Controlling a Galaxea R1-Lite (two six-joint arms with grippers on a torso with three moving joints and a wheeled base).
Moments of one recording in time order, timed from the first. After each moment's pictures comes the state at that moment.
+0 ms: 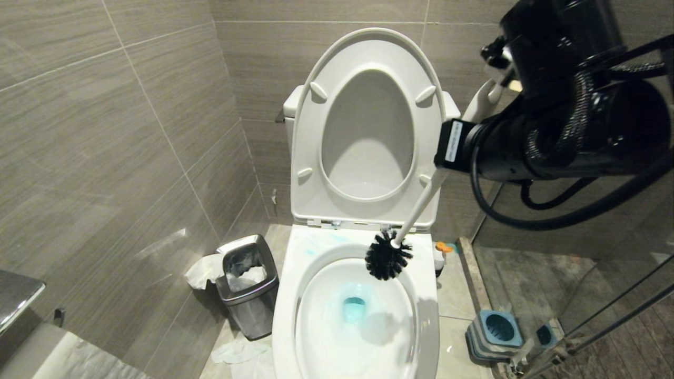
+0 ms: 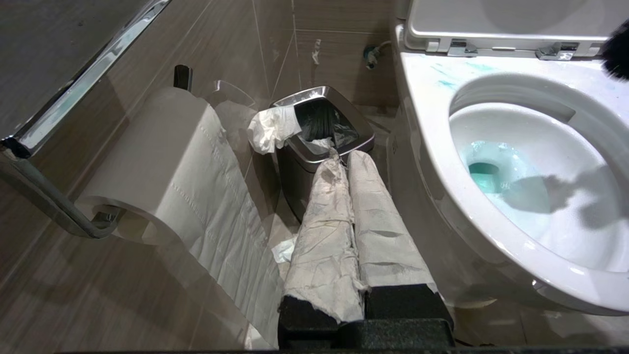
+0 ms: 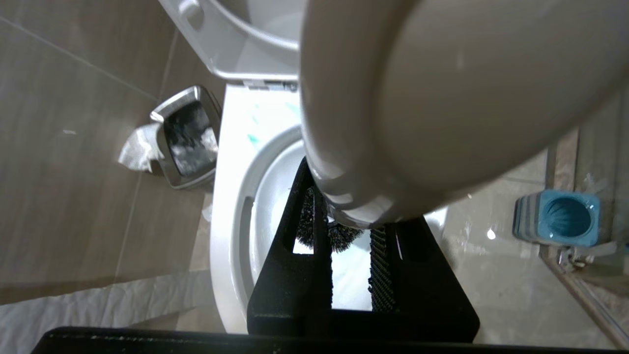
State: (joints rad) left arm -0.01 0.00 0.00 0.01 0.00 0.00; right arm 0.72 1.74 -1.72 0.52 -0.46 0.58
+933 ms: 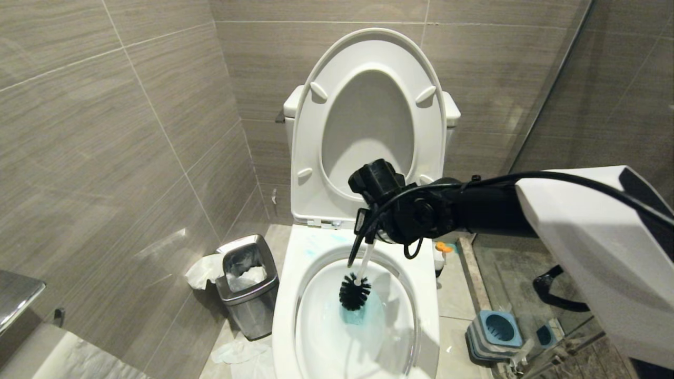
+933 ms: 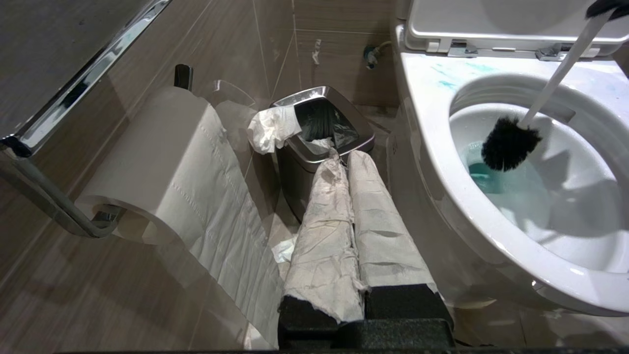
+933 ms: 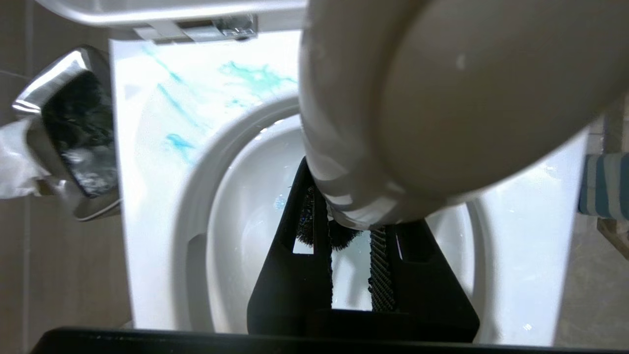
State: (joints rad) left arm -0.01 0.00 0.00 0.01 0.00 0.00; right arm 0.66 2.34 -1.92 0.34 -0.46 0.68
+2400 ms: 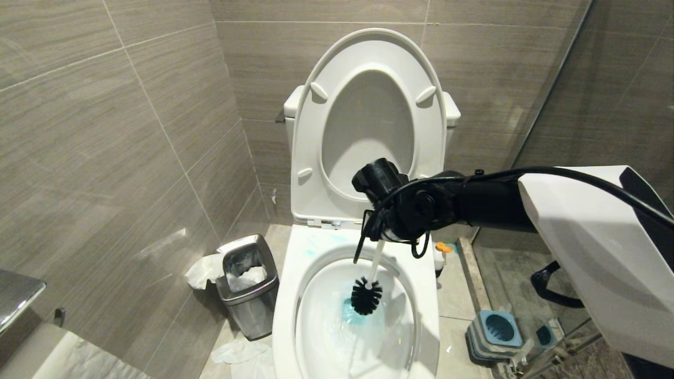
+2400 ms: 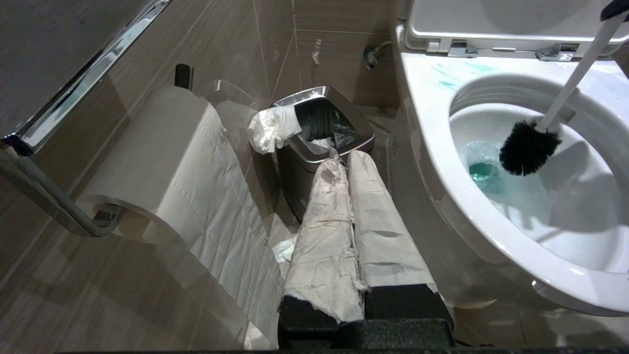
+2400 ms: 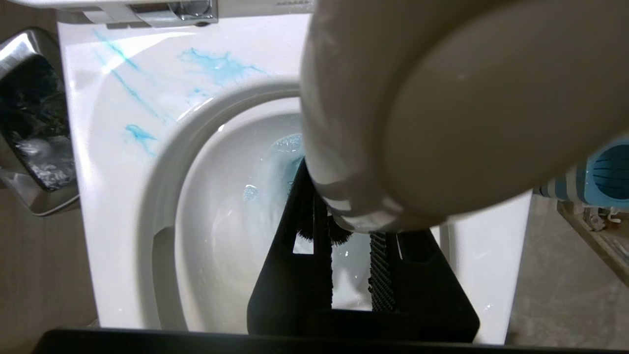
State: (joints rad) left arm -0.01 0.00 0.00 0.01 0.00 0.00; right arm 0.64 2.35 -1.98 0.47 -0.47 0.68
